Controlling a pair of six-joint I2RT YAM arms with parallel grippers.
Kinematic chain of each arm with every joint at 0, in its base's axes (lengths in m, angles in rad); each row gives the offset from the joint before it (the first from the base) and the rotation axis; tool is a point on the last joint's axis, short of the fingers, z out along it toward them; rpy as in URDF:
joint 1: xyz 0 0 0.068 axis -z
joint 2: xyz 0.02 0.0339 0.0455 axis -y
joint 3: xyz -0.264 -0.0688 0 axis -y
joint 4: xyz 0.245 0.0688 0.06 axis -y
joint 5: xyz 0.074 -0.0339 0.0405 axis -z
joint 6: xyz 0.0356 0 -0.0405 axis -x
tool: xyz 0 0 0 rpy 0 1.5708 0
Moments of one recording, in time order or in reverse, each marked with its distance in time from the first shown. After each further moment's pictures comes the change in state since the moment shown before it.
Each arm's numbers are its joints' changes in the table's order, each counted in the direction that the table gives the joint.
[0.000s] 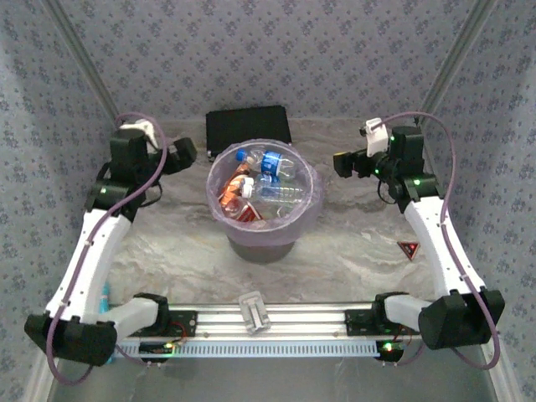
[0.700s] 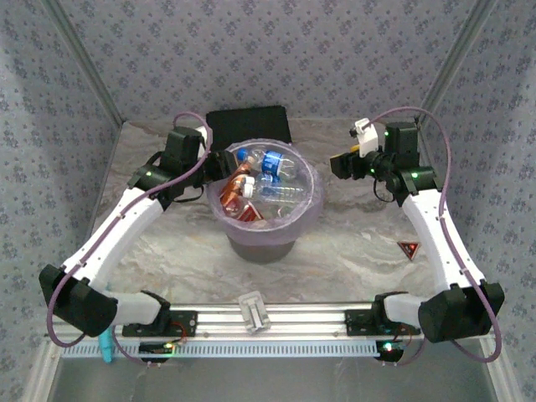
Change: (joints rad) left arm 0.316 -0.223 0.117 -0.054 0.118 0.209; right arm -0.040 -0.048 0.113 -0.137 -0.127 0.049
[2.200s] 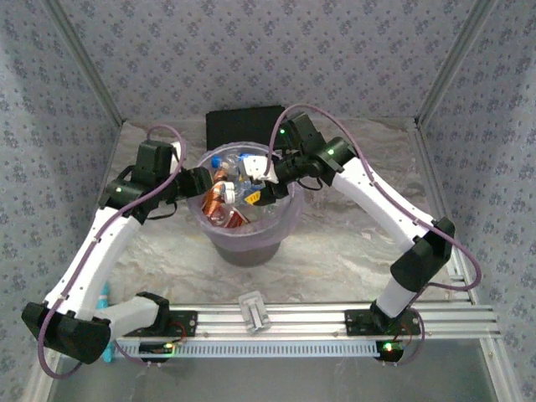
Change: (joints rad) left arm -0.136 0.172 -0.068 -0.218 0.025 -0.122; right arm -0.557 -0.415 0.499 -0.277 -0.344 0.827
